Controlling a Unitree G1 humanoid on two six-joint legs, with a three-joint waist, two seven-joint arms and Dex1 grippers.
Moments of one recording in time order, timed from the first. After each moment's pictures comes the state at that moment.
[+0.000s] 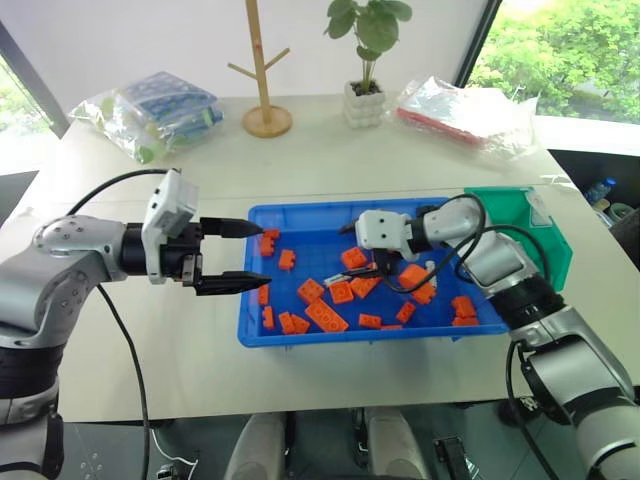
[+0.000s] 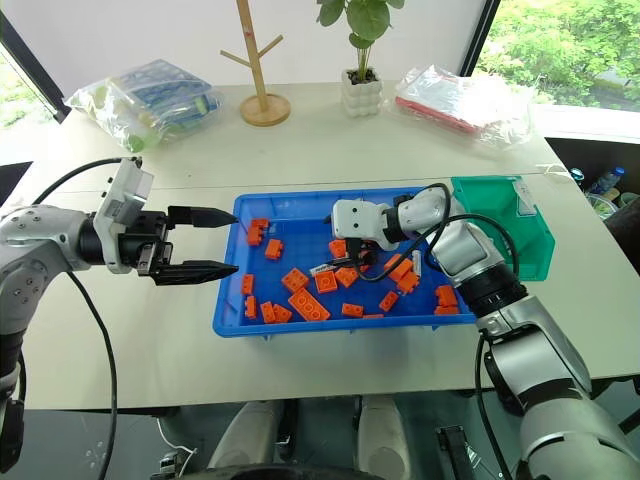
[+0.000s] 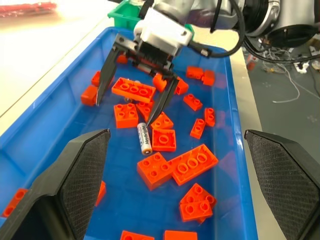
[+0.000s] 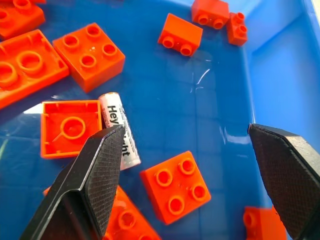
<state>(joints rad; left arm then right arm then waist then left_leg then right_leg) -0.44 0.89 0.12 -0.30 -0.74 0.72 -1.20 -0.82 -0.59 0.43 0.33 -0.03 -0.03 1.16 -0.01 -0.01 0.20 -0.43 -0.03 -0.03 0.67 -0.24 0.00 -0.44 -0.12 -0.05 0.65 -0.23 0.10</state>
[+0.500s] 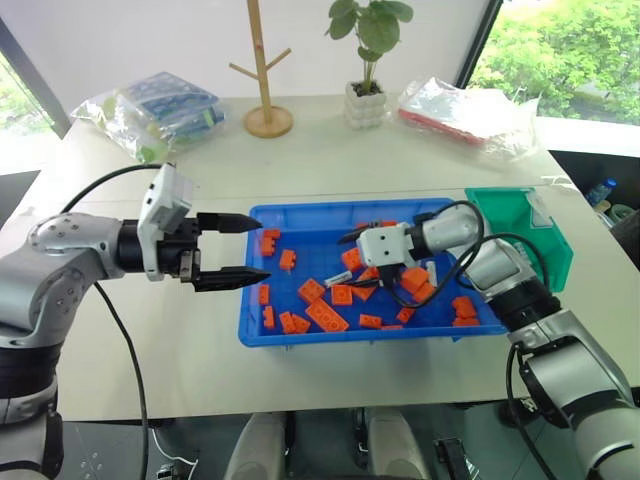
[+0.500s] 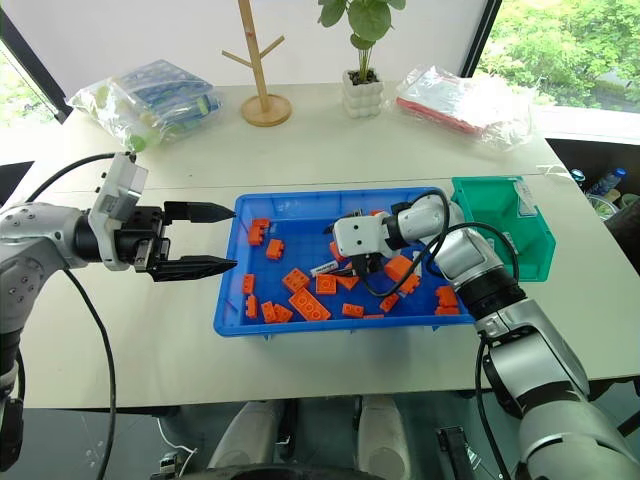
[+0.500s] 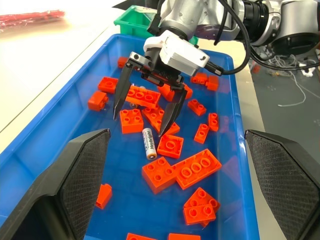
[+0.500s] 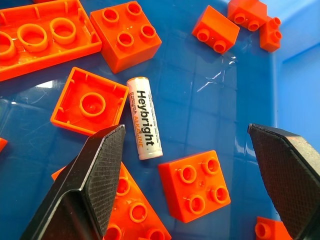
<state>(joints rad) -0.45 0.89 0.13 -0.29 -0.75 0.72 -1.19 -0.80 -0.59 0.42 0.36 -0.08 -0.18 1.21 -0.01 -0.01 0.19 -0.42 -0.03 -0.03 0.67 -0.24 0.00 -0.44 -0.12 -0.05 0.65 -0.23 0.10</state>
